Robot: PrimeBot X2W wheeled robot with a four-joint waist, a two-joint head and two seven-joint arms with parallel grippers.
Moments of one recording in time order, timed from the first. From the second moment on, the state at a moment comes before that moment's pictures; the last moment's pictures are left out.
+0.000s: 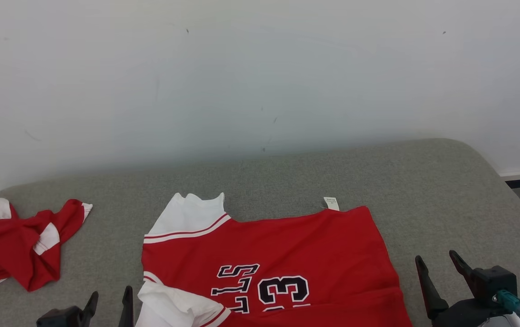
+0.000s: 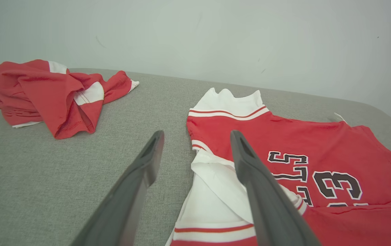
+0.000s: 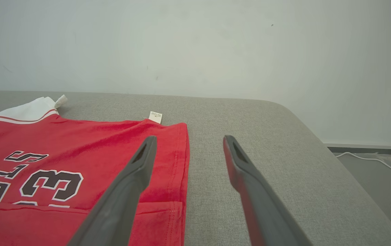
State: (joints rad) left arm 0.05 0.15 -0.18 0.19 -0.29 0.09 0.00; right arm 0.06 -0.27 0.16 0.12 0.30 -0.10 -0.01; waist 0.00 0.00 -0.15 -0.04
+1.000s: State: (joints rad) left arm -0.64 0.08 -0.29 0.45 -0.21 0.08 0.38; right arm -0.38 -0.34 0.19 0.26 0.36 0.00 0.36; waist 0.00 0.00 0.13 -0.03
